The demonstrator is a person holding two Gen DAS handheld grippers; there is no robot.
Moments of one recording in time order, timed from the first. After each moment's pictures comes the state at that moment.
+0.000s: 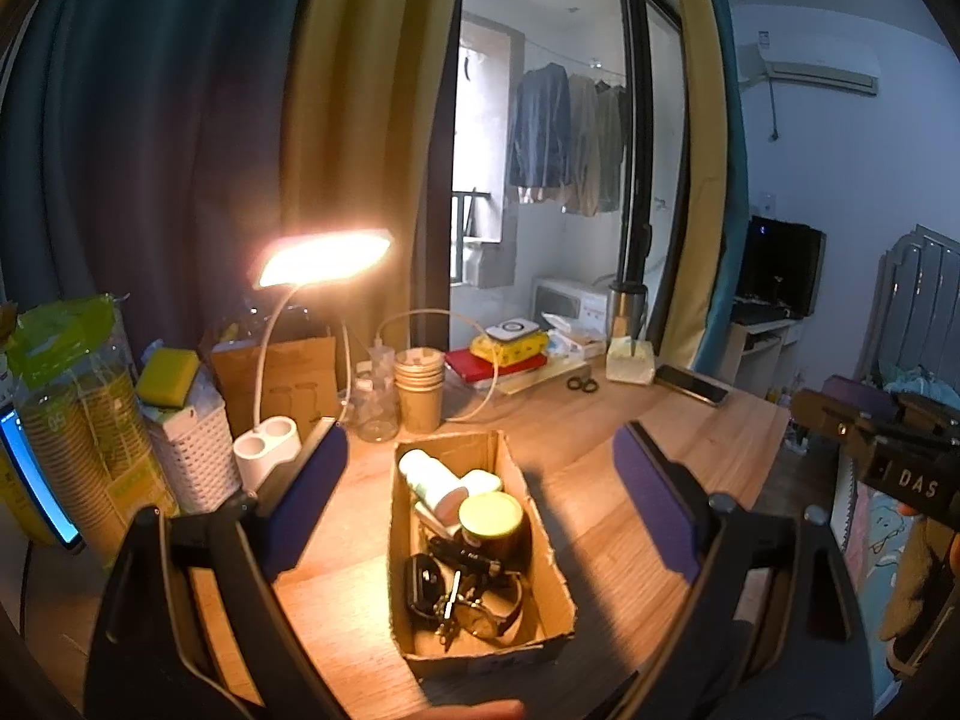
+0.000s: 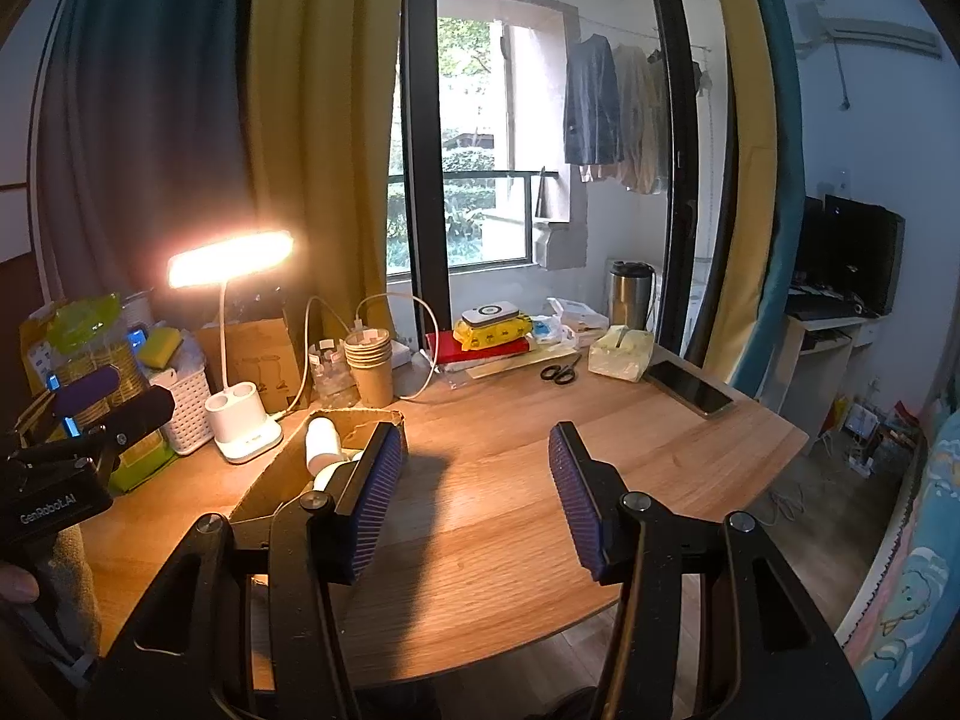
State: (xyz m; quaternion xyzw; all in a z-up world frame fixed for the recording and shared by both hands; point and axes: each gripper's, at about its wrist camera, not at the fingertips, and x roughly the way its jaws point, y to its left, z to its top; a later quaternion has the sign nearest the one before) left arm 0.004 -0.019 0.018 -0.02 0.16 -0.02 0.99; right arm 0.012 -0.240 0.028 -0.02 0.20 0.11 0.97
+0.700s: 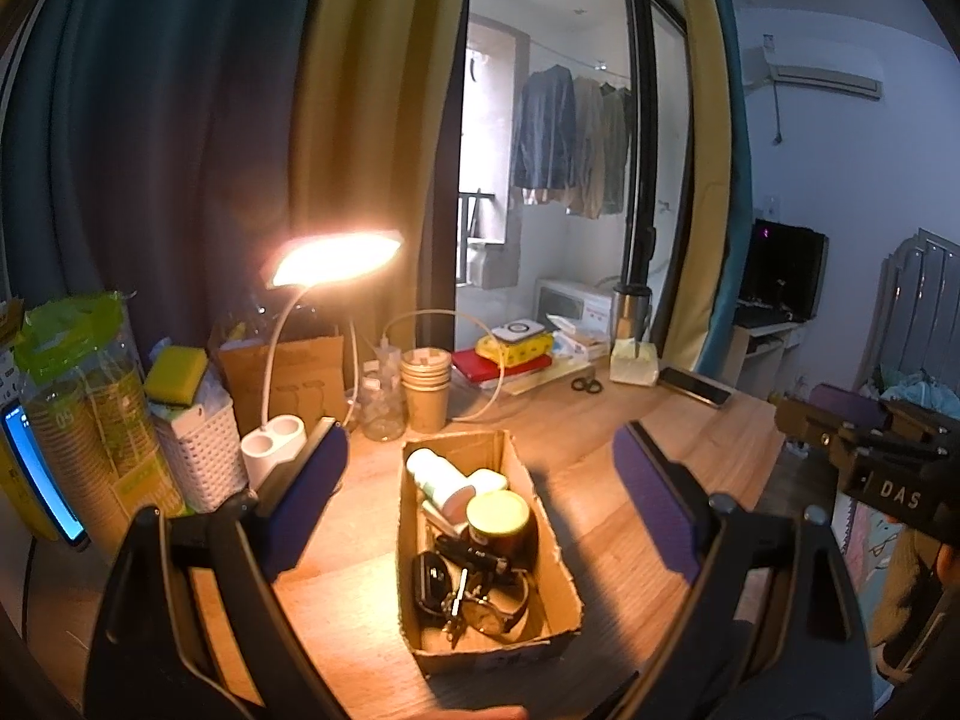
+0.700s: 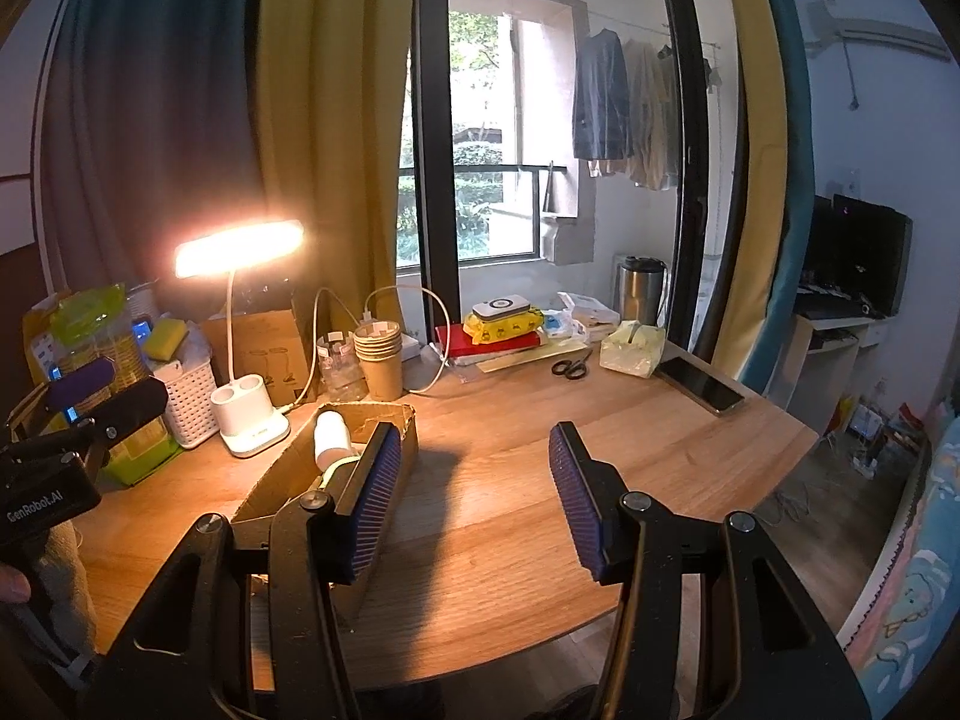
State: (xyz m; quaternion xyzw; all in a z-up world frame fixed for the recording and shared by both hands) left arm 0.001 -0.014 0.019 -0.03 0.16 -0.02 0.99; right arm 0.017 -0.229 0.024 -0.02 0.21 0.12 0.97
